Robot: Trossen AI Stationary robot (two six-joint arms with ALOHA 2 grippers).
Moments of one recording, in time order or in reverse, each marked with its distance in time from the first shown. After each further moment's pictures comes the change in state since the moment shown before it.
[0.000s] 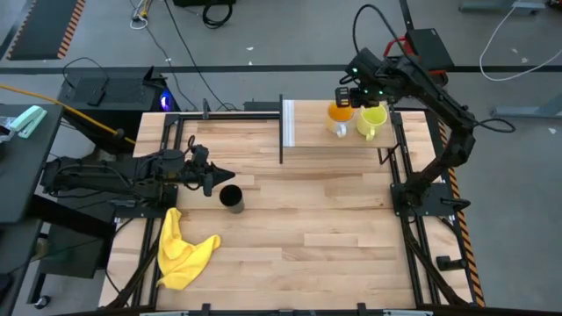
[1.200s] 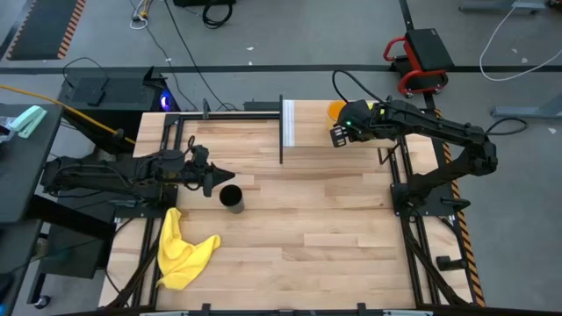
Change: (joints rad) left arm -0.009 0.000 0.000 0.000 0.000 0.004; right arm 0.276 -0.229 -0.561 0.310 0.184 0.057
